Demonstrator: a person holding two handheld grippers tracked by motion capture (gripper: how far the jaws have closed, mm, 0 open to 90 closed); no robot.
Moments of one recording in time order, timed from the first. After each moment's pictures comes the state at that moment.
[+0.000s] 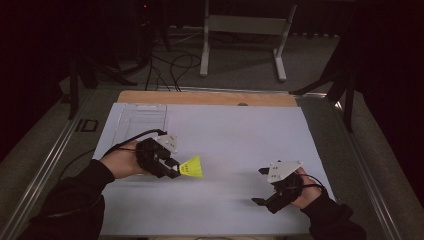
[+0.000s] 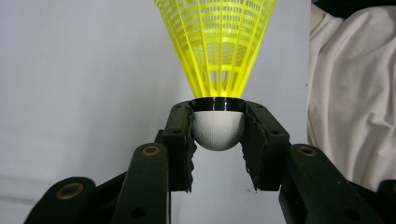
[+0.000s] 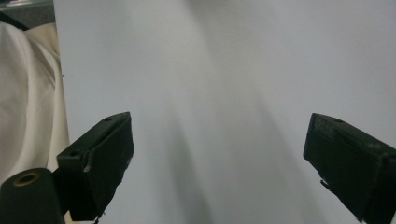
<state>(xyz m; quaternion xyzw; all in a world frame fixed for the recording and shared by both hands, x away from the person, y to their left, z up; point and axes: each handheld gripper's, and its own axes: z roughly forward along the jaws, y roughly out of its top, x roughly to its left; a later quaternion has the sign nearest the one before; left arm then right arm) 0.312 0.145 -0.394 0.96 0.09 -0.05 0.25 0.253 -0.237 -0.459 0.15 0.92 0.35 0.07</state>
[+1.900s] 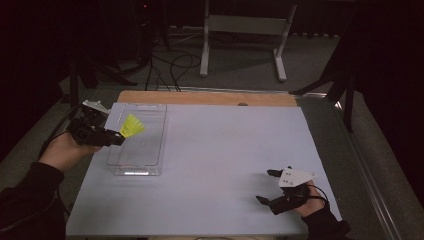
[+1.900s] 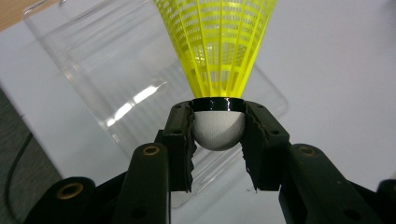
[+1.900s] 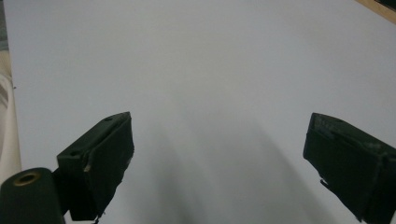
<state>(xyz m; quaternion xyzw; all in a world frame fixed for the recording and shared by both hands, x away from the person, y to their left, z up) 0.337 0.282 -0.367 0.87 0.44 0.06 0.24 0.242 -0.264 -0.494 0.22 0.88 0.41 0.12</state>
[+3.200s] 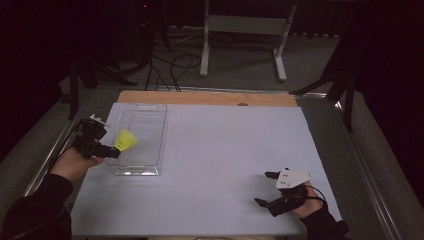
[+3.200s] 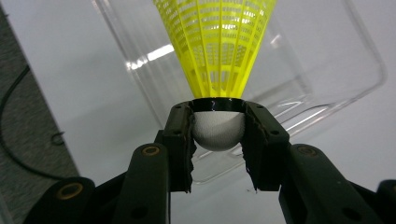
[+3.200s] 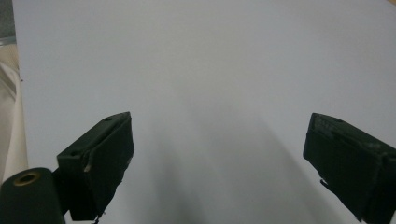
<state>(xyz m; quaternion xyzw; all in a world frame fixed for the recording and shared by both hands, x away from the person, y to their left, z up) 0.335 0.296 -0.427 0.83 0.53 0.03 0.17 0.241 -0.261 -0.500 0.21 0.88 0.41 0.11</state>
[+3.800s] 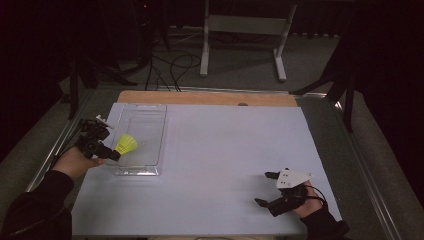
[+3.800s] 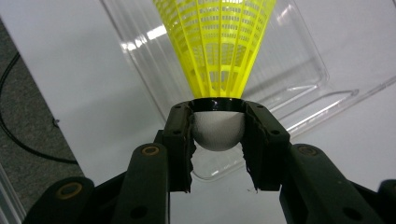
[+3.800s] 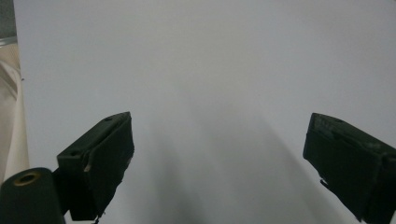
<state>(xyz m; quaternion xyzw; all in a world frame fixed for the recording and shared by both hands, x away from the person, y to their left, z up) 0.343 0.294 -0.438 0.84 0.53 0.00 0.13 0.242 -0.262 -0.501 0.21 0.88 0.41 0.10</state>
